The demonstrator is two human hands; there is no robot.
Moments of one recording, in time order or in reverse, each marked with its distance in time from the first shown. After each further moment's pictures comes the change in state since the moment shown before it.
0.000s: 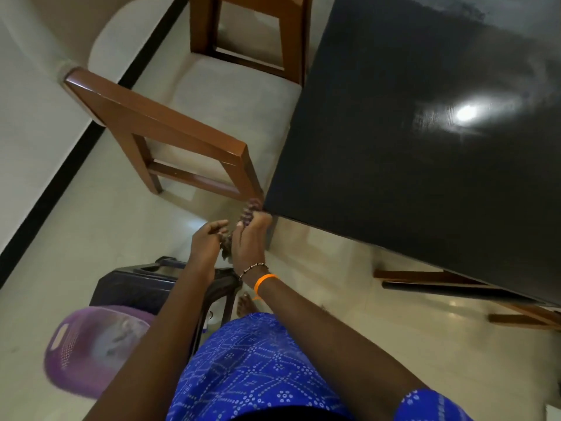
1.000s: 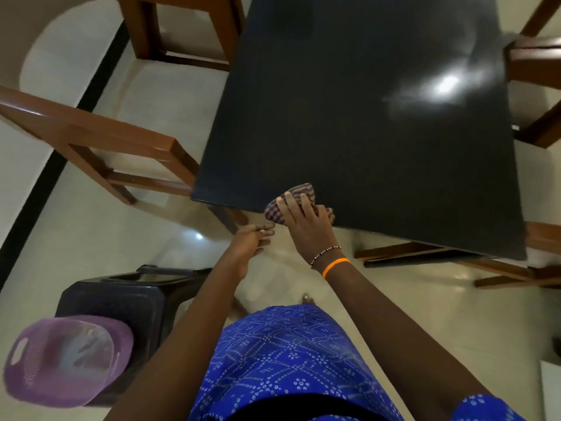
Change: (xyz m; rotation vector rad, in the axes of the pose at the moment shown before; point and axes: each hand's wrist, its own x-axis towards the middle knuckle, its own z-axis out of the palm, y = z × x) left_hand -0.092 -0.002 0.168 0.168 -0.370 -0.088; right_hand -0.001 0.122 -0.217 -1.350 -0.069 -0.442
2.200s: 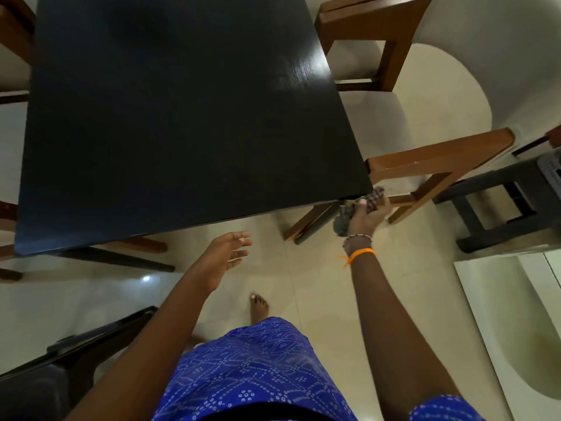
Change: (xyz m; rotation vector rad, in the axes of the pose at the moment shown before) left_hand -0.015 -0.021 0.172 0.267 -0.390 0.054; right_hand -0.192 0.217 0.057 1.418 0.886 1.706
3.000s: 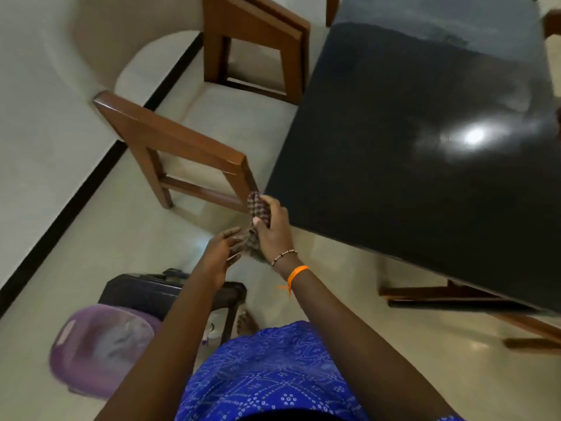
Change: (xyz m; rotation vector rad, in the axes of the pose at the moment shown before) left_hand -0.113 -0.083 -0.295 -0.596 0.597 0.018; right_hand -0.420 0.025 0.222 -0.451 -1.318 -0.422
